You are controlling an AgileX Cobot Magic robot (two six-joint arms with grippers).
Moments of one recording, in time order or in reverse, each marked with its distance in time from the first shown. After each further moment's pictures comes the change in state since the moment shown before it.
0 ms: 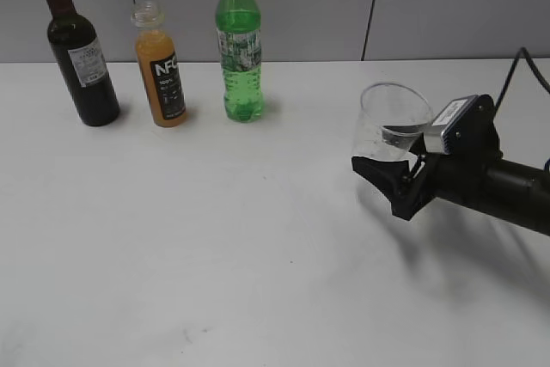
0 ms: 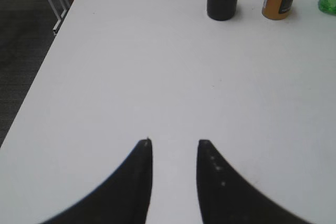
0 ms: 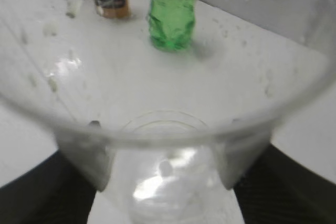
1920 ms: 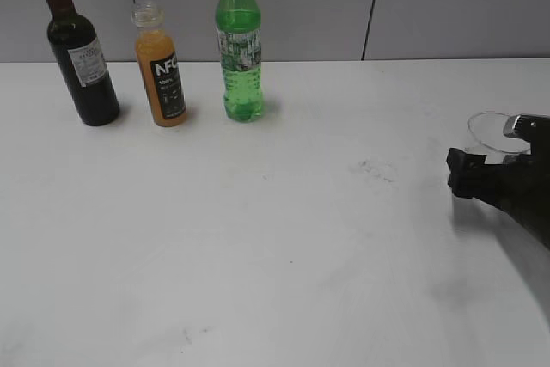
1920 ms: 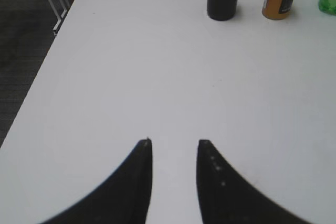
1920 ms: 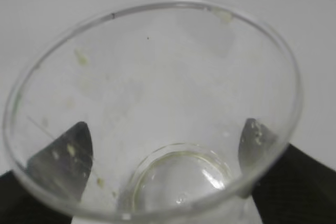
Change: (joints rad) left arm 0.000 0.000 0.000 0.000 0.000 0.000; right arm 0.000 0.016 0.132 0.770 0.006 0.080
